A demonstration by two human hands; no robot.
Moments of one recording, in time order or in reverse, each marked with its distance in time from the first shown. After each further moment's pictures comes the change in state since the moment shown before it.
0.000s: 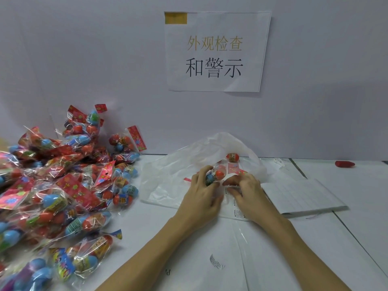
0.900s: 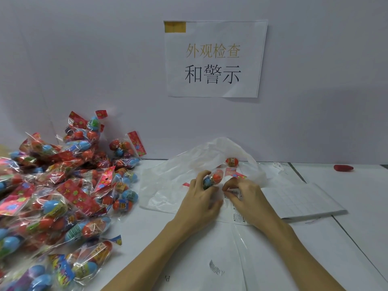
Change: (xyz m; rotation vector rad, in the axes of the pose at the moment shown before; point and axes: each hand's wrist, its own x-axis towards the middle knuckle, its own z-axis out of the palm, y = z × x) left_hand 0.003 -0.003 -0.002 -0.031 -0.026 -0.036; right_hand -0.001 0.006 0.002 0.125 0.091 -0.105
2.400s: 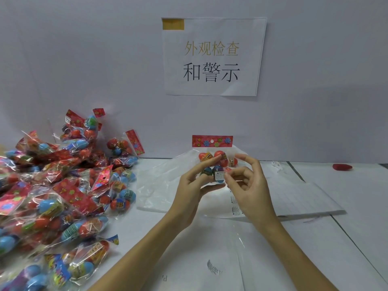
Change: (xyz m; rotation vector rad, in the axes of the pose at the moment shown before) left_hand 0.013 0.037 -0.037 -1.226 0.139 -0.294; right_hand -0.009 -0.041 -0.012 0.716 0.307 0.093
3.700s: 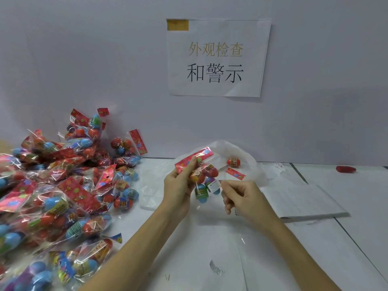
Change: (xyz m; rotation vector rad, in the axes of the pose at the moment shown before) left_hand 0.009 0.016 -0.018 -0.277 0.414 -0.253; right_hand -0.001 0.005 -0.004 -0.122 -0.351 0.178
